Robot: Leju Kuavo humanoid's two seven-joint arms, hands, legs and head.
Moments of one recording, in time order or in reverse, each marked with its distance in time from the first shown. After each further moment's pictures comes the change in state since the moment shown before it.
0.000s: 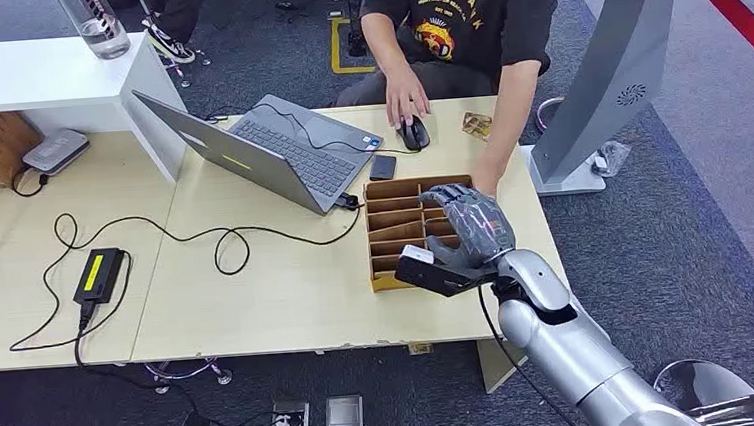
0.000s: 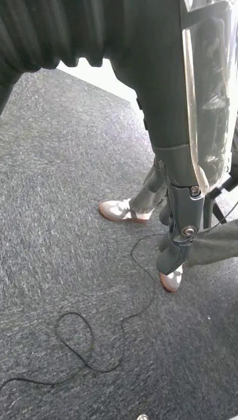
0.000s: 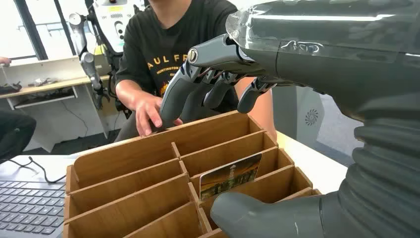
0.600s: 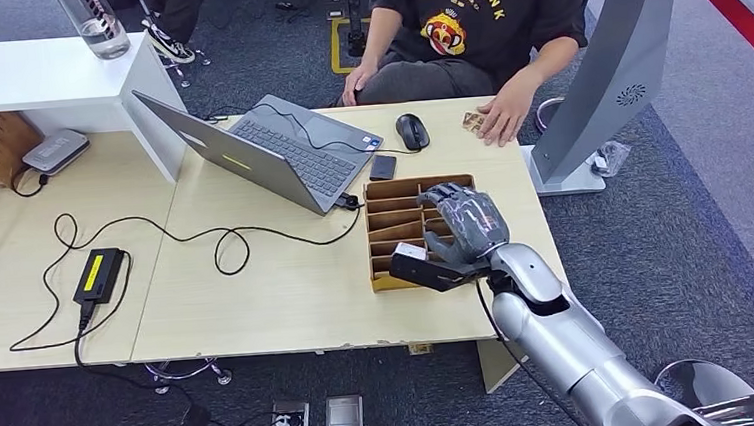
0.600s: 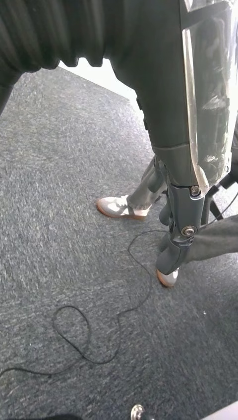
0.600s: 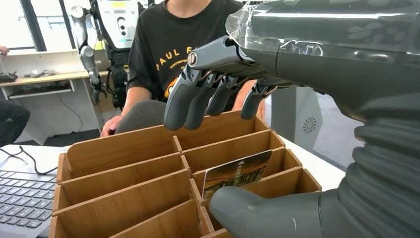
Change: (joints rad) left arm -0.024 -0.001 -0.001 0.000 -0.012 -0.004 0.015; right arm -0.046 0.030 0.011 0.097 0.045 -0.006 -0.007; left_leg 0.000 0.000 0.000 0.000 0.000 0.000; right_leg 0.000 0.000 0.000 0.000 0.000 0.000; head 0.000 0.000
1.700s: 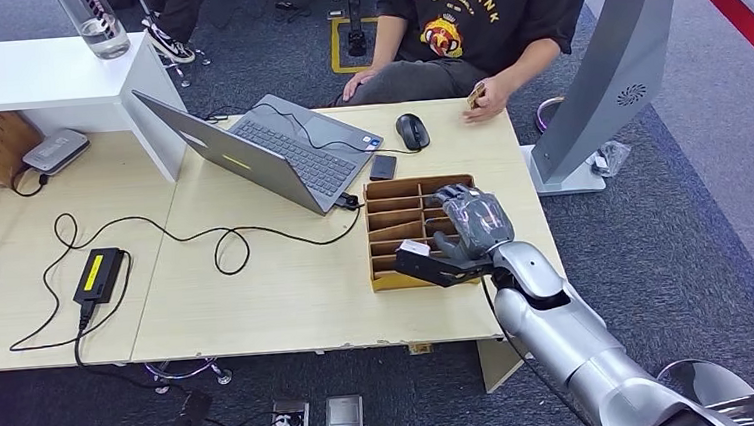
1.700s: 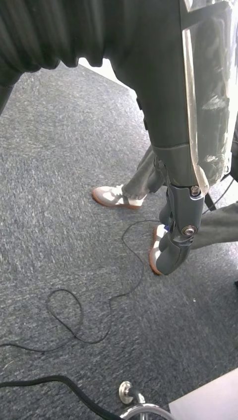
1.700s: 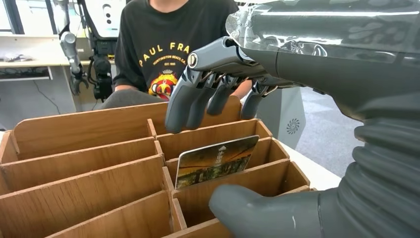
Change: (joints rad) left arm -0.037 0.000 0.000 0.000 -0.010 0.006 -0.005; right arm -0.037 0.014 0.003 0.117 0.029 -0.016 0.014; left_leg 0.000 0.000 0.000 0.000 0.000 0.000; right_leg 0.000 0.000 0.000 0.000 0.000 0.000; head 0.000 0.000
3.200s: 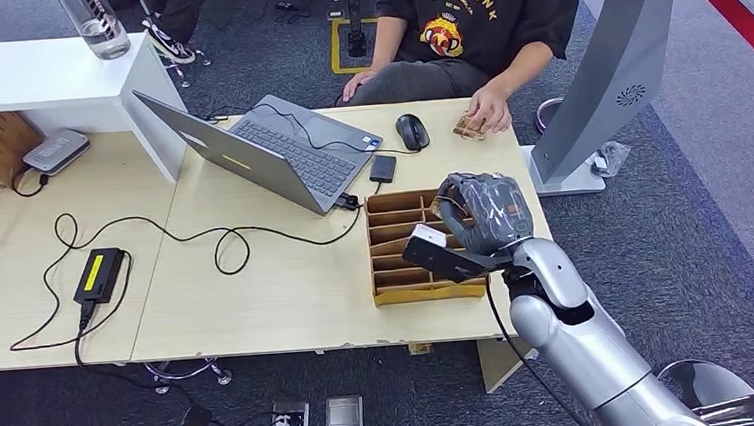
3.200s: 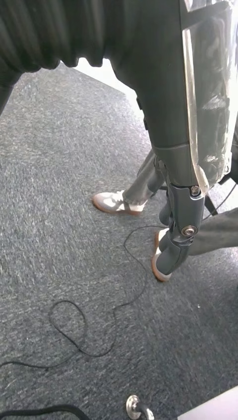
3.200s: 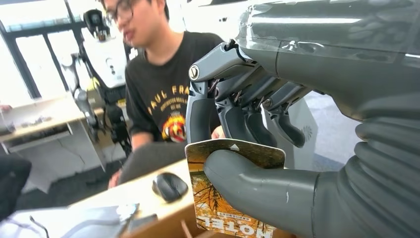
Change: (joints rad) left arm 0.042 0.000 0.002 0.000 -0.005 0.009 -0.013; right arm 0.126 -0.092 -0.062 -0.448 -0.047 0.048 0.098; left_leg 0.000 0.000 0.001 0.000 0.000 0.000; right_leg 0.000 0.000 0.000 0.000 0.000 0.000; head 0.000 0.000
